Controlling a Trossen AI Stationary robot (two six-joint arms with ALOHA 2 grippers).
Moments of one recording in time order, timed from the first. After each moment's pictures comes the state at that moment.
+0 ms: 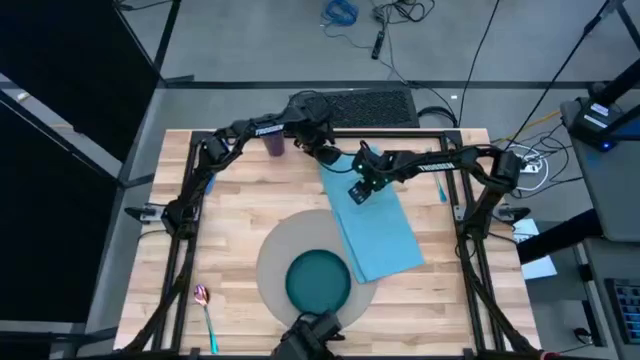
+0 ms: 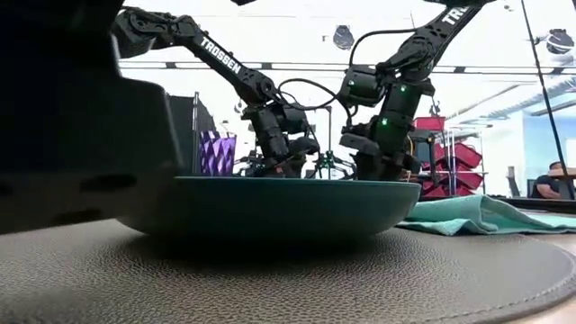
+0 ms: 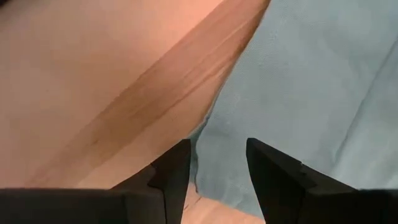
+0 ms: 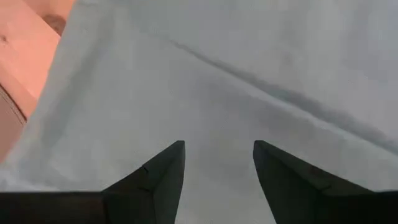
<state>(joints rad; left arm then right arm) 0.63 2.36 1.93 -0.86 0.34 -0.27 -0.41 1.73 0.97 -0.43 0.03 0.43</state>
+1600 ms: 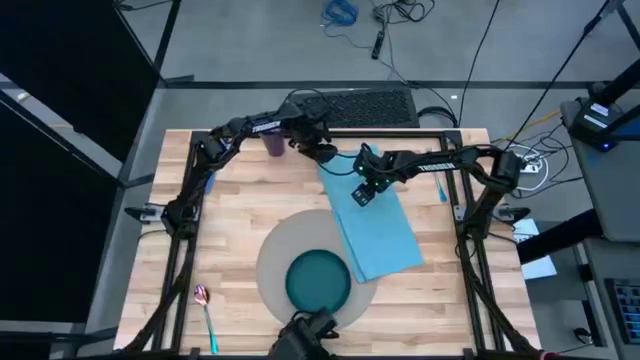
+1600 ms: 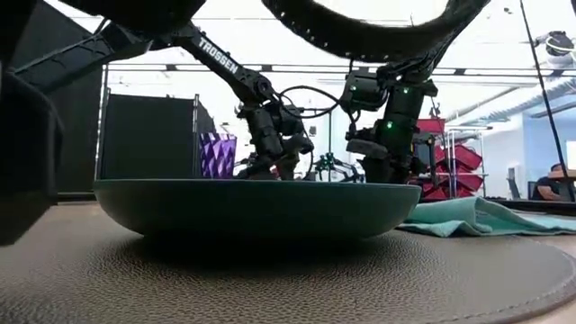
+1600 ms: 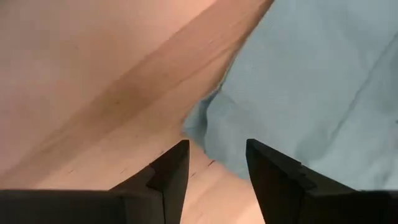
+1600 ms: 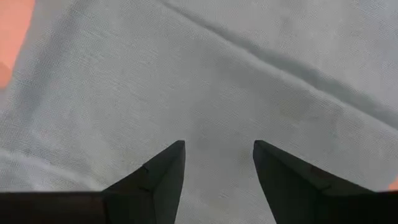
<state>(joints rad) 0.66 2.35 1.93 -0.94 0.40 -0.31 -0.40 1.73 0.97 -0.49 0.03 0.41</state>
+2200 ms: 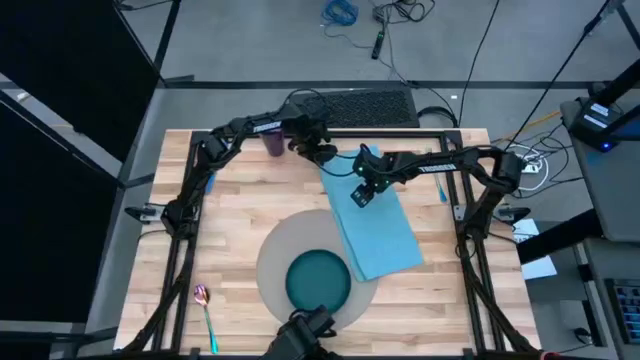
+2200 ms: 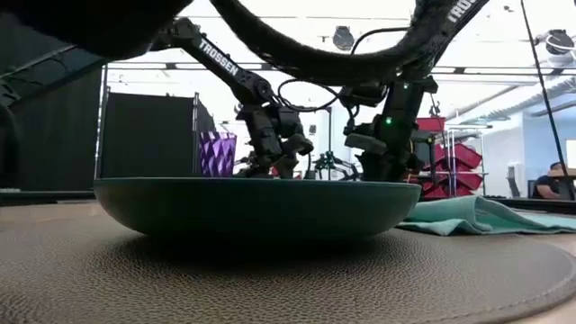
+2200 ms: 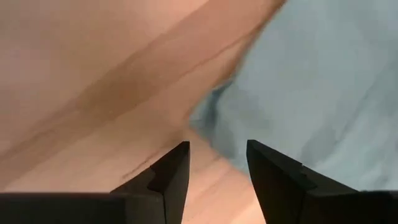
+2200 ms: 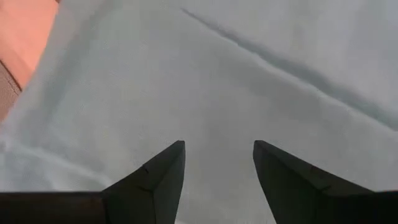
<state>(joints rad) 0.67 2.36 1.93 -0.97 0.37 -0.36 -0.39 1.72 0.97 -0.49 0.02 0.42</state>
